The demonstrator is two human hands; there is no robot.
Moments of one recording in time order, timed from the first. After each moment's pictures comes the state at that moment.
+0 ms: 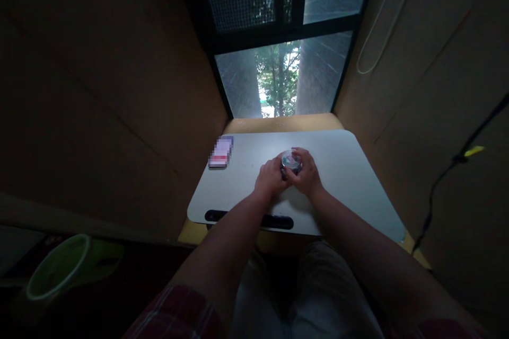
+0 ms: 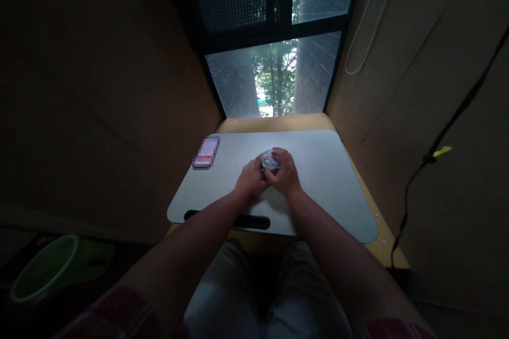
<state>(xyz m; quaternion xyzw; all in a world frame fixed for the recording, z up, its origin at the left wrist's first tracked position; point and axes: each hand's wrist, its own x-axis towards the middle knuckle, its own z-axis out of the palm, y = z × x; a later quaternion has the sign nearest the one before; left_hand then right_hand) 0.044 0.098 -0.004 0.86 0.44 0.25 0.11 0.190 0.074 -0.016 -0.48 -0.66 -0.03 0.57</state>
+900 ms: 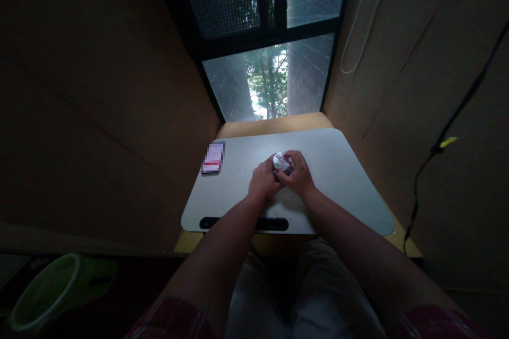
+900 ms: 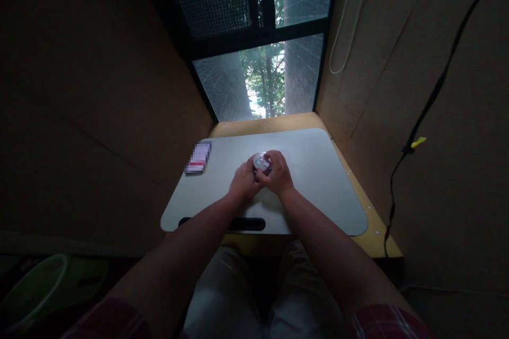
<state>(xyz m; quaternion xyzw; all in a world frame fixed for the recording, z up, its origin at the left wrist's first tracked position) 0.045 0.094 0.001 0.85 0.45 0.23 0.11 0.188 0.071 -0.011 -0.52 -0.64 -0.02 0.57</state>
